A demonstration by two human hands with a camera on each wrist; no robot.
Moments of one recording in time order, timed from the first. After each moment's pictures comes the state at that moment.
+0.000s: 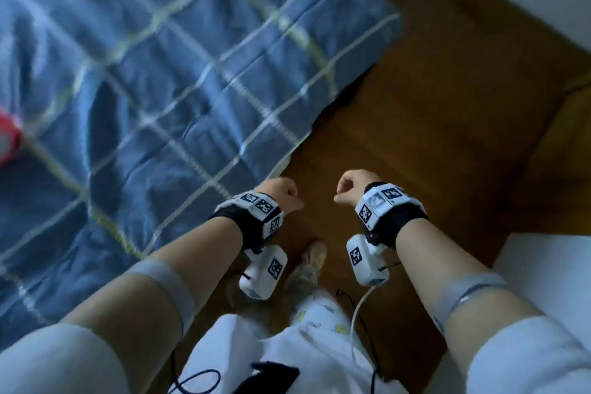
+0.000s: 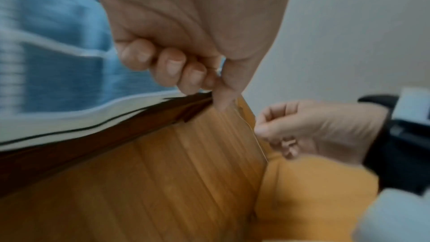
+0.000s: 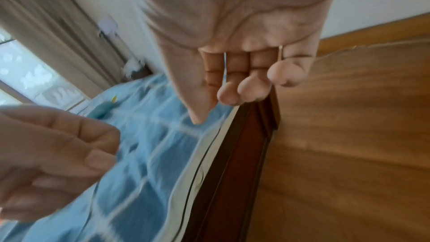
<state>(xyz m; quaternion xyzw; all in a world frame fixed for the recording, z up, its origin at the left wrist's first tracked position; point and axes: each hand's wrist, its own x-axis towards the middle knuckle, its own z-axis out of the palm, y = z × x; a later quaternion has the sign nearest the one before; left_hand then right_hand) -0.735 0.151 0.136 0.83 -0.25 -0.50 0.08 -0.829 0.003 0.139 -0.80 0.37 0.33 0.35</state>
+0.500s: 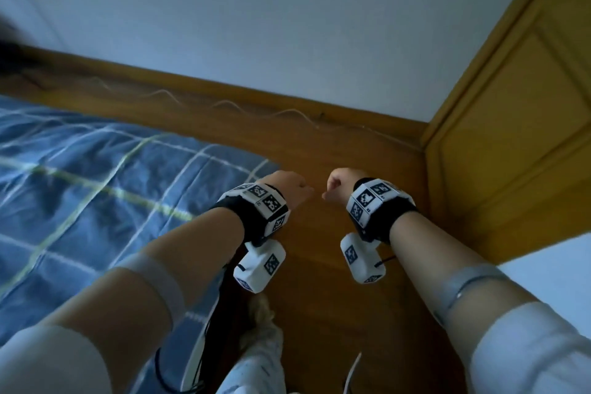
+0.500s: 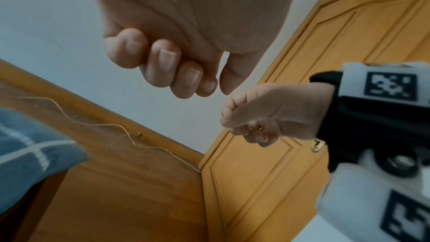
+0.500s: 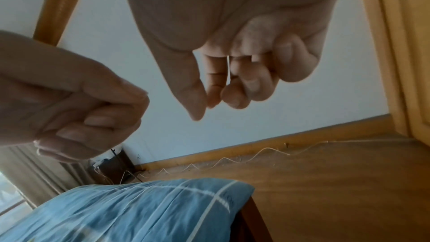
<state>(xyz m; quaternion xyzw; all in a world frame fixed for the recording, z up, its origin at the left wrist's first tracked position) -0.714 -0.173 0.308 0.78 -0.55 -0.30 -0.02 -0.834 -0.255 0.306 -0.83 0.45 0.16 0.28</state>
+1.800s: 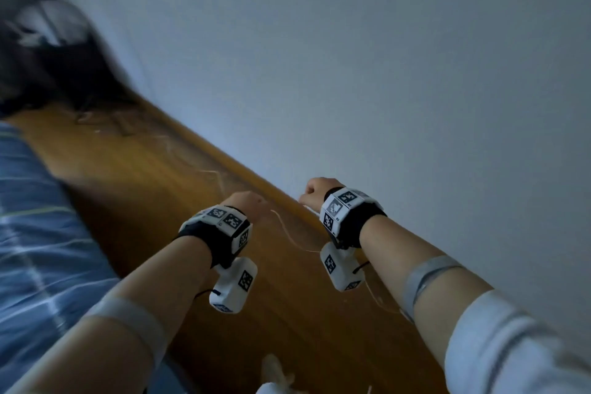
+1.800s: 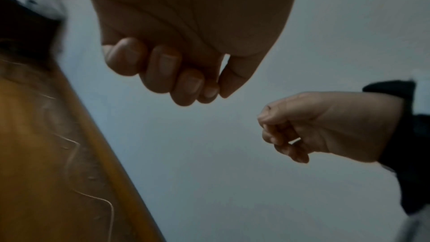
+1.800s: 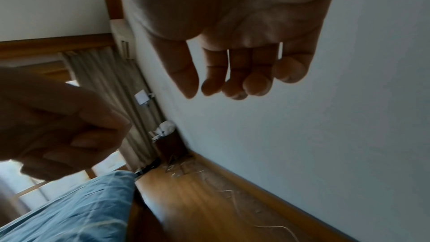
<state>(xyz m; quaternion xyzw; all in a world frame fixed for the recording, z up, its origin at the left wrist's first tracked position) -0.198 -0.701 0.354 0.92 -0.27 -0.28 0.05 -0.265 -0.840 0.352 -0.91 0.27 0.15 0.27</state>
